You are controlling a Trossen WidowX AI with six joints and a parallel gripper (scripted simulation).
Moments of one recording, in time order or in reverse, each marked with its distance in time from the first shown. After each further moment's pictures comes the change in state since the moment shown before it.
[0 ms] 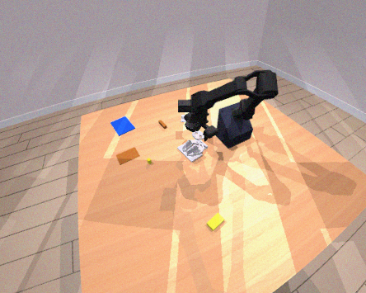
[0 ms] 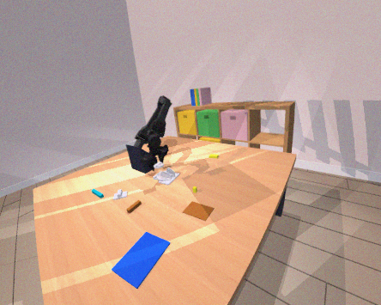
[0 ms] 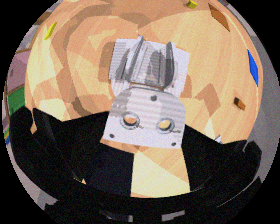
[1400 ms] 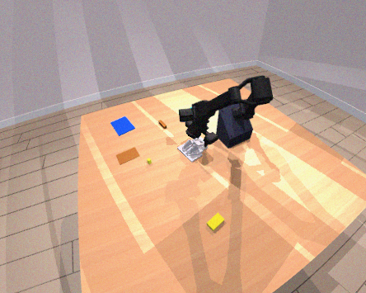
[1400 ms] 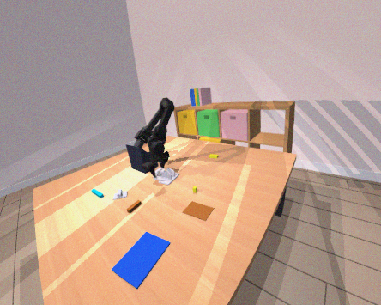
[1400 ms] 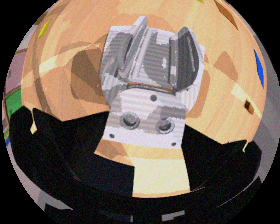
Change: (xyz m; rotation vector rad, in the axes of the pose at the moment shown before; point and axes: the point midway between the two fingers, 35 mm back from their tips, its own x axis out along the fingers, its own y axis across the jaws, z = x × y) arm 0.041 0.004 -0.004 0.004 0.004 0.009
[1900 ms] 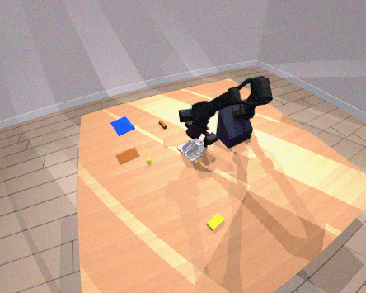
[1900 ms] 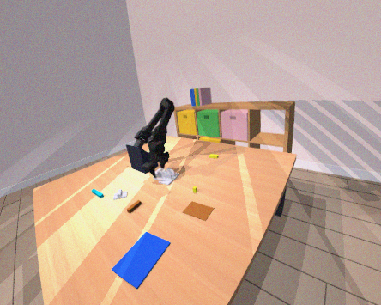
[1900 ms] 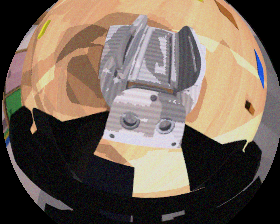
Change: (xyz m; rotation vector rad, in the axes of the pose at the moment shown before) arm 0.002 0.000 0.000 0.000 0.000 0.000
